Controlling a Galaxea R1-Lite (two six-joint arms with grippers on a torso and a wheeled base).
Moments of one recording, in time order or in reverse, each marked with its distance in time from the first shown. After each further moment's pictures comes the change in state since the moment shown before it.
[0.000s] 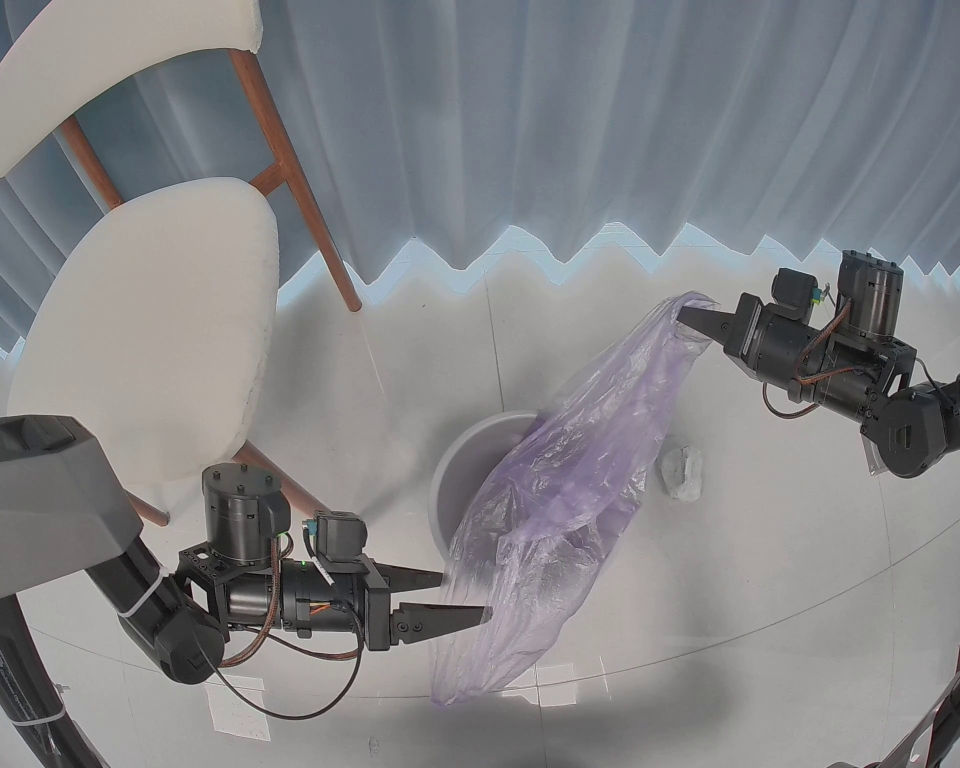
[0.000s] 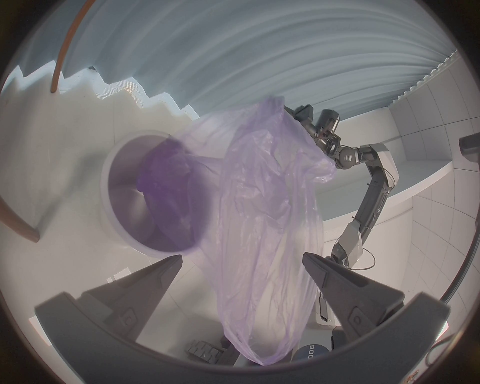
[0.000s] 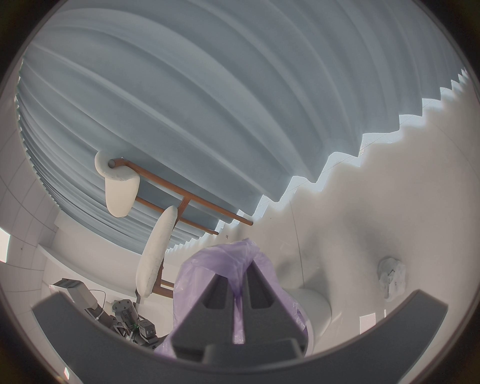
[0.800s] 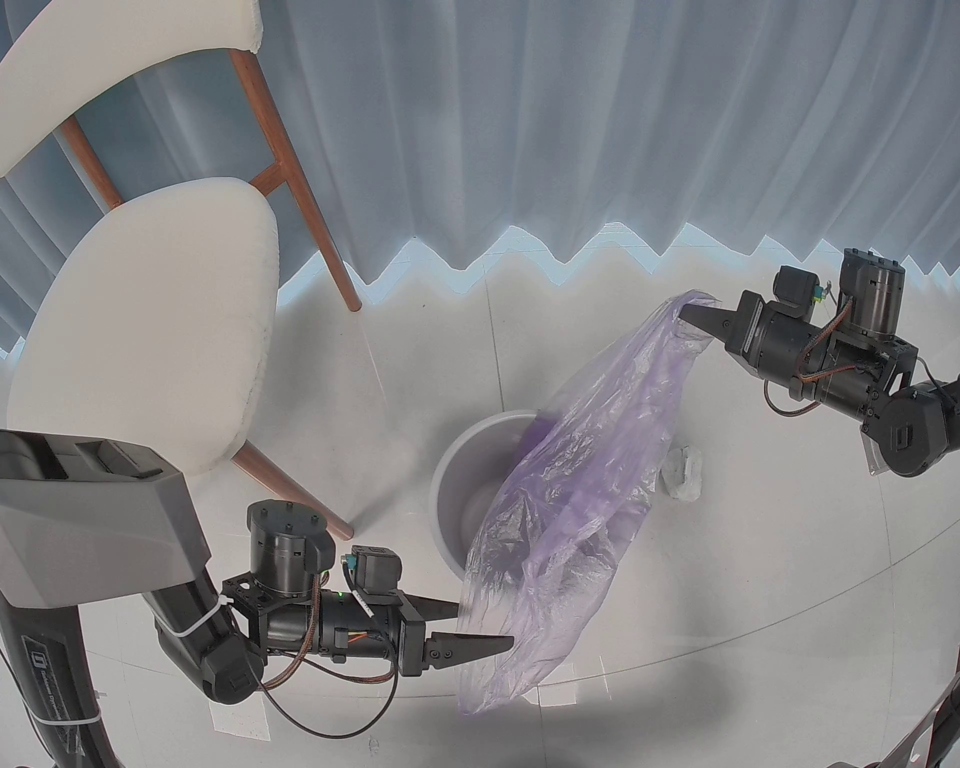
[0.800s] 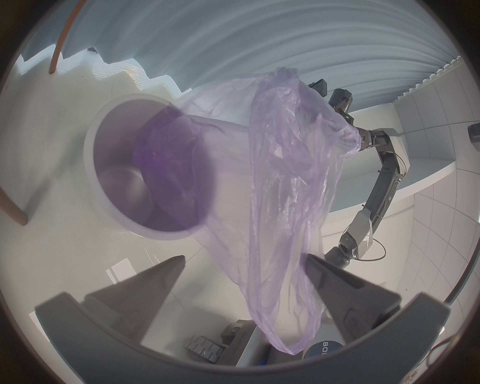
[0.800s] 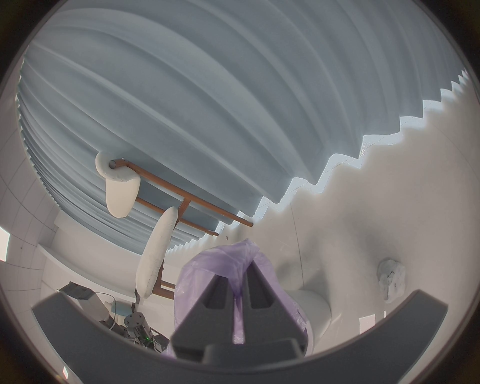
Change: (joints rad) left arm -0.060 0.151 0.002 -0.101 0.039 0.001; right arm 0.000 -0.003 -0.002 -0.001 -0.001 -0.001
